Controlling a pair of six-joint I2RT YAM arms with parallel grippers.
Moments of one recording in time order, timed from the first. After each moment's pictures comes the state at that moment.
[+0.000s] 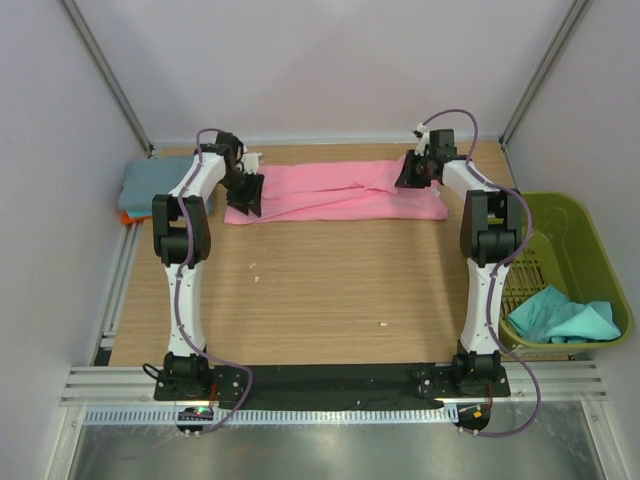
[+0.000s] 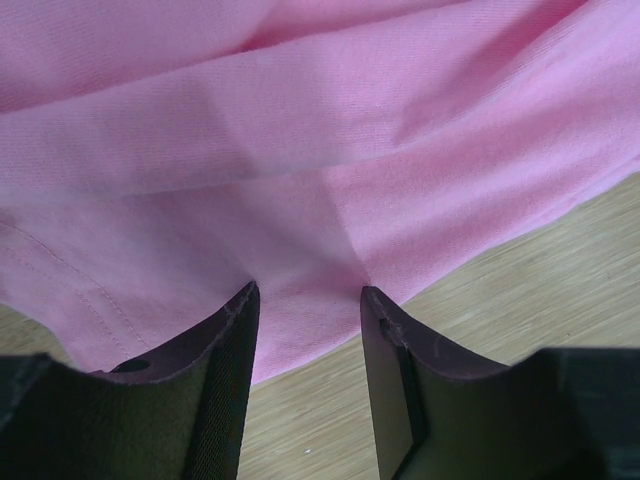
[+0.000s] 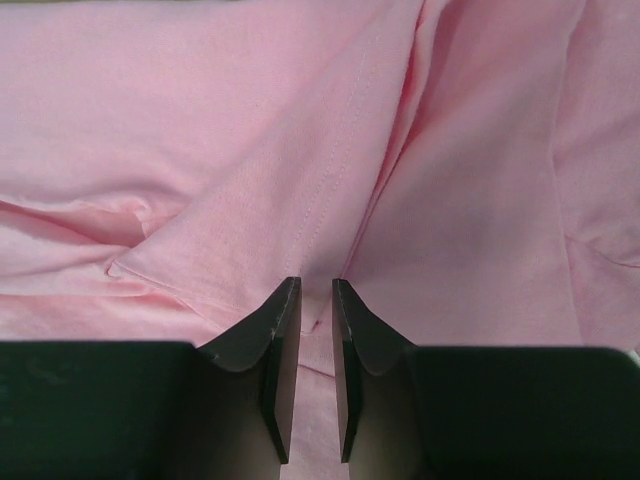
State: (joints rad) left arm -0.09 2.38 2.05 -0.99 0.34 0.16; right arm 0.04 2.28 1.79 -0.34 -0.37 0.16
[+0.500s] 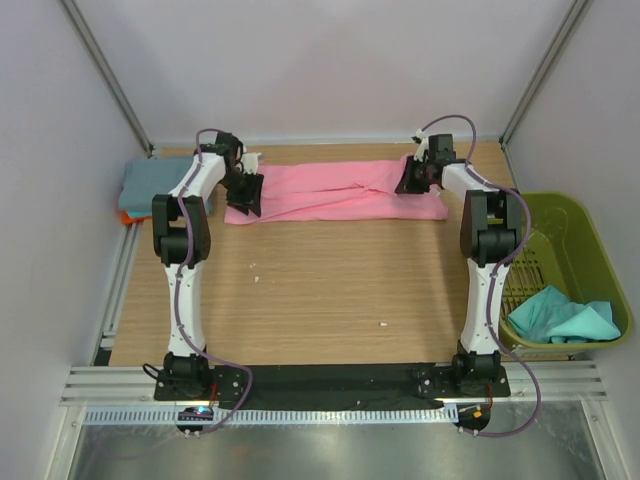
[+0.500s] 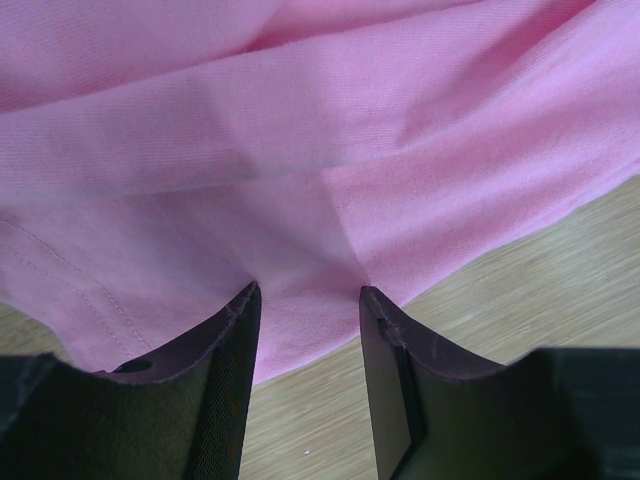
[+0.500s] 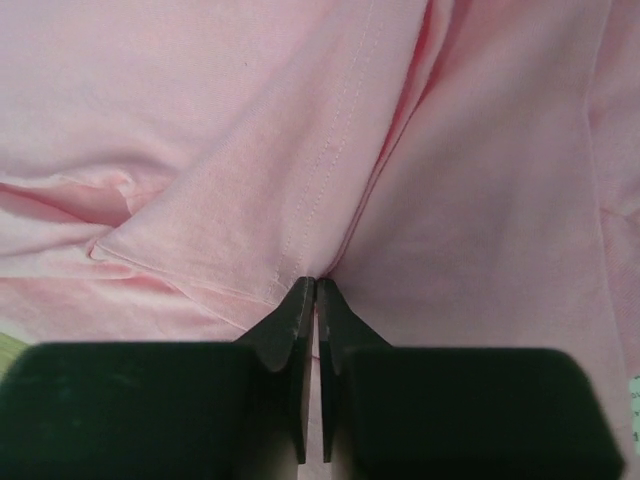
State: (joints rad) left arm -0.09 2.38 2.05 -0.98 0.34 0.16; right arm 0.04 2.28 1.74 -0.34 -0.39 0.16
